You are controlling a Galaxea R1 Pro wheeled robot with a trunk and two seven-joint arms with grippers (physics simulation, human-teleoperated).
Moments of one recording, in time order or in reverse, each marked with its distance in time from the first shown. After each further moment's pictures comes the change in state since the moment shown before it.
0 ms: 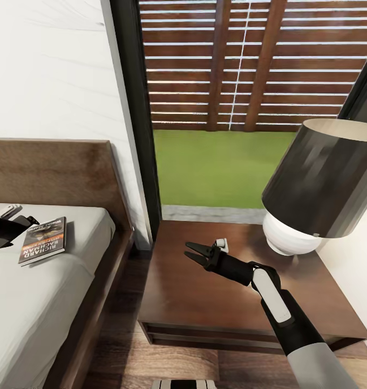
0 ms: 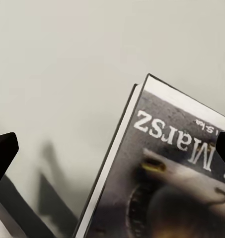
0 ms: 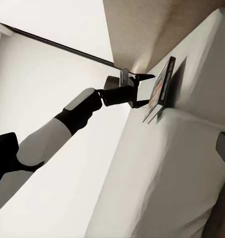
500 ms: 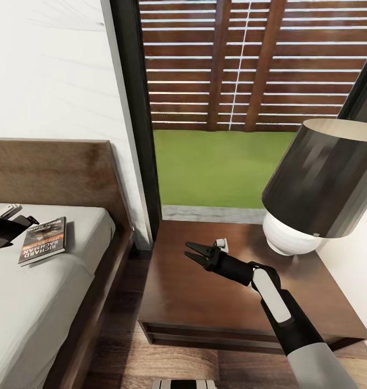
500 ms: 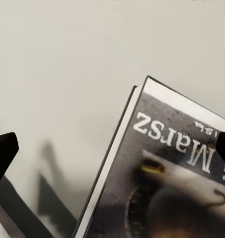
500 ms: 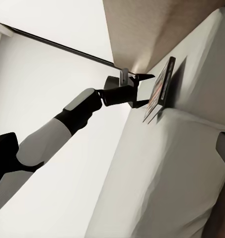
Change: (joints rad) left arm 0.000 0.000 0.000 0.000 0.002 -0.005 0.000; right arm 0.000 0.000 0.000 0.000 0.000 0.000 0.000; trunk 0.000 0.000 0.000
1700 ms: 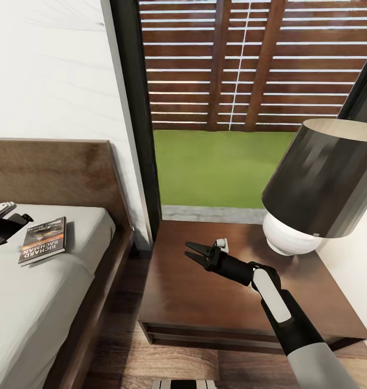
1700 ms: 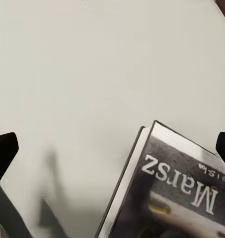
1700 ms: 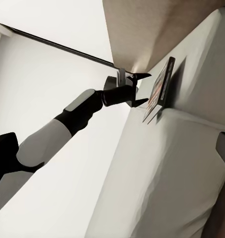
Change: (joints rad) left arm 0.005 0.000 0.003 0.004 0.010 -0.120 0.019; right arm 0.000 -0.001 -0.001 0.001 0.000 0.000 0.000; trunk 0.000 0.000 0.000
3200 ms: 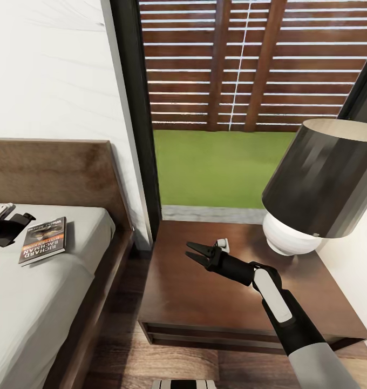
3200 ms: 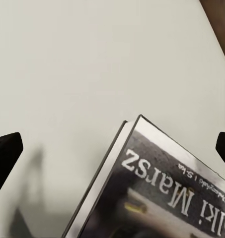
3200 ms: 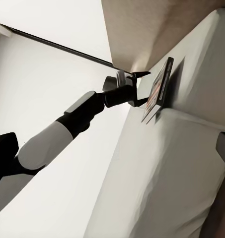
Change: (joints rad) left arm 0.036 -0.005 -0.021 -0.021 0.196 -0.044 0.001; right arm 0.000 -0.007 0.000 0.001 -0.002 0.000 0.000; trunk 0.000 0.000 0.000
